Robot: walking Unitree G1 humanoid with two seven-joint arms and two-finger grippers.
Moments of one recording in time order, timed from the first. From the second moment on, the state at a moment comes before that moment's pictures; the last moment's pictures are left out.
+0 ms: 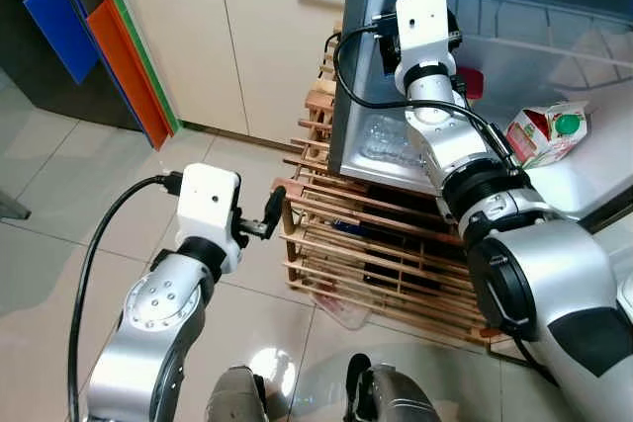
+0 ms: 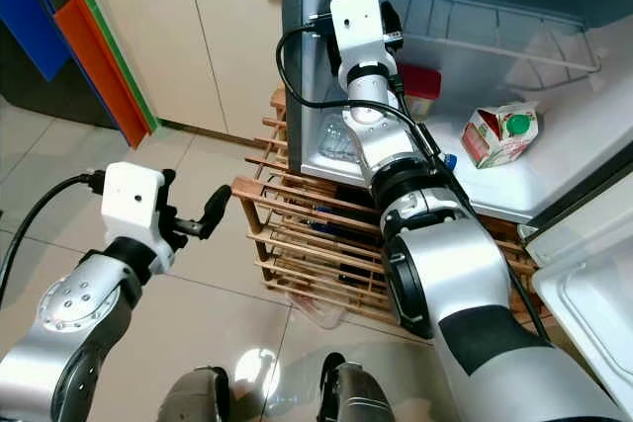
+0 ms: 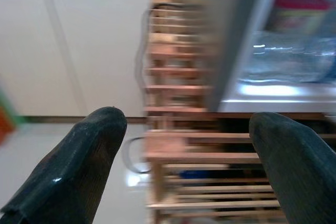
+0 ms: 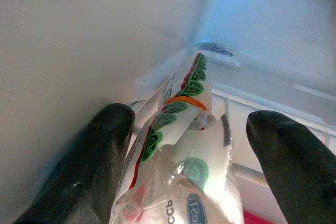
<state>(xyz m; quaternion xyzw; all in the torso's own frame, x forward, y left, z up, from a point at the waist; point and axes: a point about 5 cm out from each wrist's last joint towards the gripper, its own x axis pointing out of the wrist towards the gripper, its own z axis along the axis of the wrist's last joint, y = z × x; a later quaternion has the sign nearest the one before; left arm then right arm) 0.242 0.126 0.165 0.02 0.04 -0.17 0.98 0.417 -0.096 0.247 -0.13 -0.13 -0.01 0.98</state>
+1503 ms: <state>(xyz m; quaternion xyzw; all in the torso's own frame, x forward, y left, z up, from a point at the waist) 0.286 0.095 0.163 -0.02 -0.03 -0.28 0.96 0.348 -0.157 0.192 -0.05 -0.11 0.00 0.99</state>
